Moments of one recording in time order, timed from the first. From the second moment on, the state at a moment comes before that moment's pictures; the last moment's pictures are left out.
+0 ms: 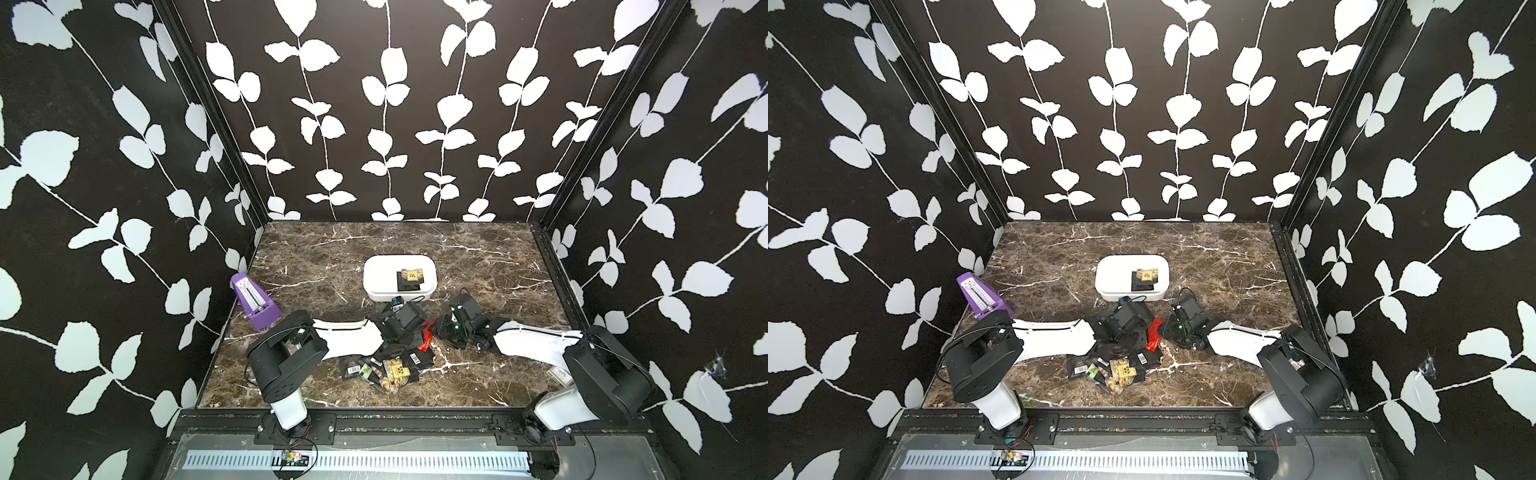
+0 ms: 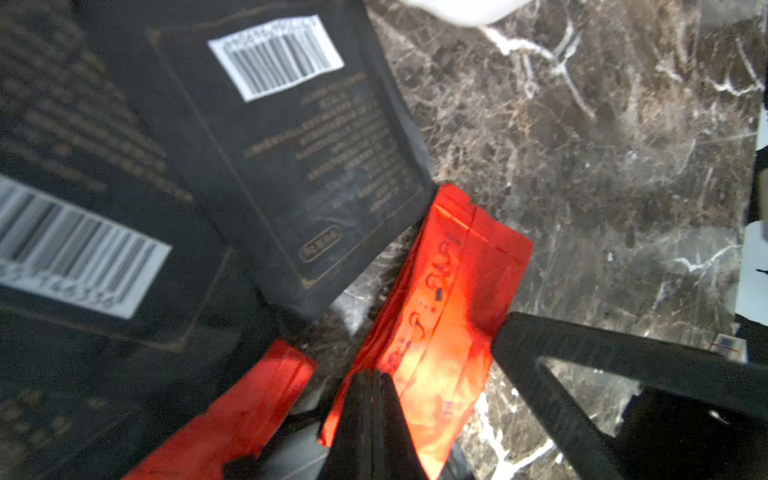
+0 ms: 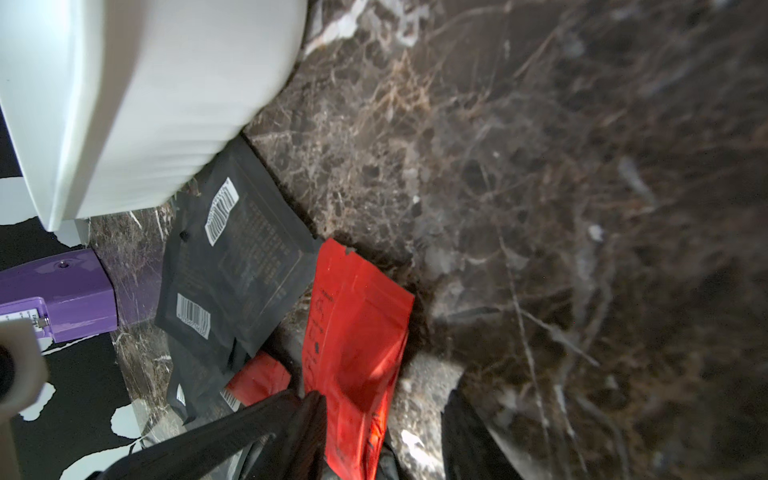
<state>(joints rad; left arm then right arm) -1.01 1.70 0.87 -0.14 -0.08 -1.06 0.67 1.49 0.62 -0.05 -0.18 1.04</state>
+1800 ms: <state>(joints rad) -1.01 1.23 0.87 -0.39 -0.31 -0.89 0.68 1.21 0.79 -0.37 -0.06 0.96</state>
